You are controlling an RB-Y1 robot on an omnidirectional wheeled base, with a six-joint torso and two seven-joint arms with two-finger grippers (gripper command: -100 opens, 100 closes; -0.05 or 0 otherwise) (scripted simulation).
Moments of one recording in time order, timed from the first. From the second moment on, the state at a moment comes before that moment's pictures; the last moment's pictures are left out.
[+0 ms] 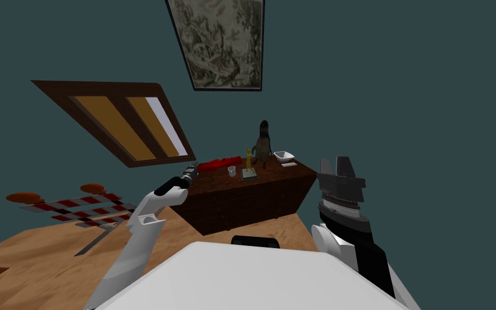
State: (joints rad) left arm 0.10 0.45 0.38 -2.04 0.23 0.64 -0.01; right arm 0.51 0.01 -0.06 -2.36 -0.01 -0.63 0.13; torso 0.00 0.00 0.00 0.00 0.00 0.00
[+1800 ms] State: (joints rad) left arm 0.04 0.59 0.51 -1.92 0.34 1.15 0.13; right arm 0.51 0.01 -0.06 -2.36 -0.01 -0.63 0.13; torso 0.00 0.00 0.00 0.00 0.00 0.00
